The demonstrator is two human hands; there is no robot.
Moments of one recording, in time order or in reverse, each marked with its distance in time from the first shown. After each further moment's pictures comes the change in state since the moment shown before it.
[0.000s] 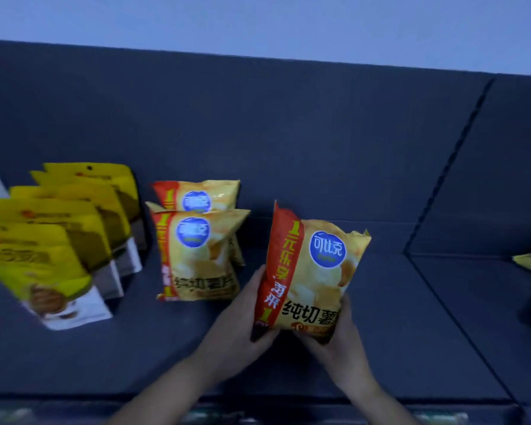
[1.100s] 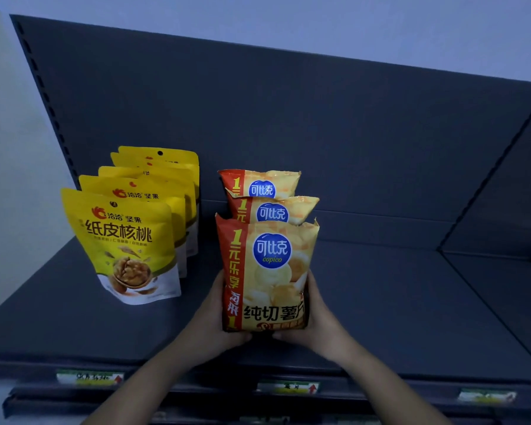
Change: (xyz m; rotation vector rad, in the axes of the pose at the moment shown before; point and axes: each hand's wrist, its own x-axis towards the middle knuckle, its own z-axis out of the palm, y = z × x) left_hand -0.077 -0.078 -0.095 -0.312 -0.017 -0.288; right_hand 0.003 -0.039 0.108 -0.067 -0.364 0.041
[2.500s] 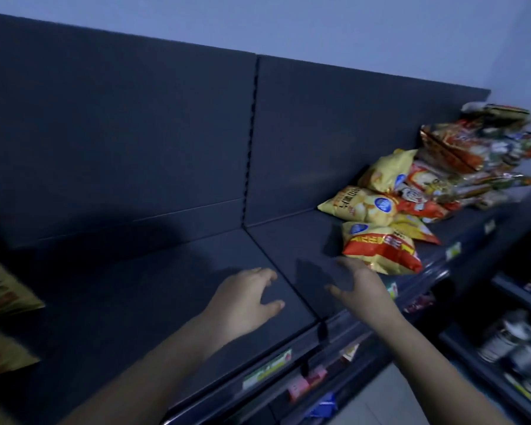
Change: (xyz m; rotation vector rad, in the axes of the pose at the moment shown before) left_hand 0.131 0.201 0.313 0.549 -0.490 0.430; right_hand -0.181 0.087 -0.320 -0.622 0.642 0.509
